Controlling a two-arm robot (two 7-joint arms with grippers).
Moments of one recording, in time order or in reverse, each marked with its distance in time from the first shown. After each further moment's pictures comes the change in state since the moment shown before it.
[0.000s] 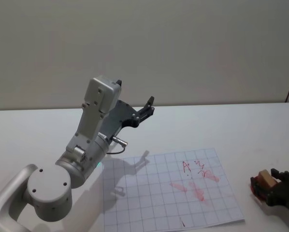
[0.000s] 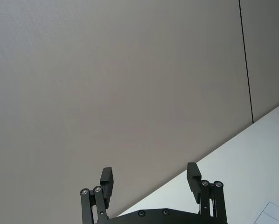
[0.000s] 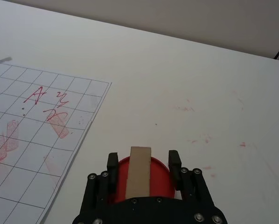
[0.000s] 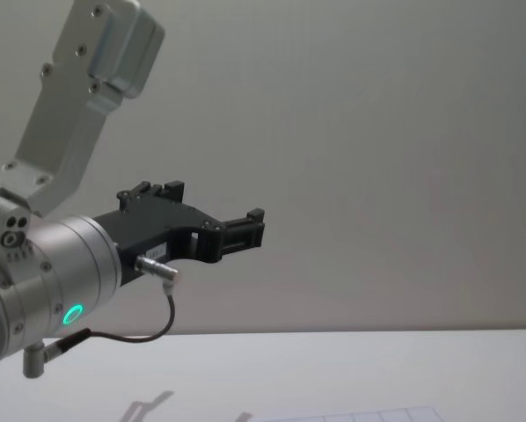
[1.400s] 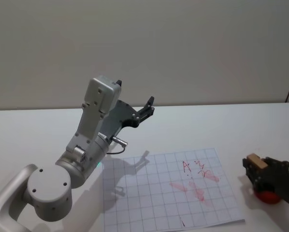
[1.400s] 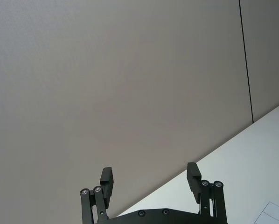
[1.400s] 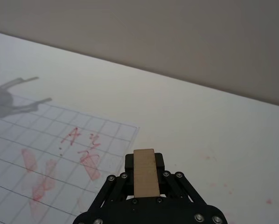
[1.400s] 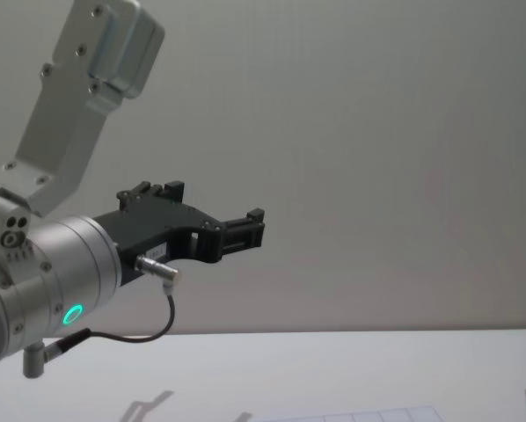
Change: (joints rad) left arm 0.000 0.000 0.000 0.000 0.000 0.000 0.000; right arm 0.044 -0.028 -0.014 0.009 -0.018 -0.107 0.072
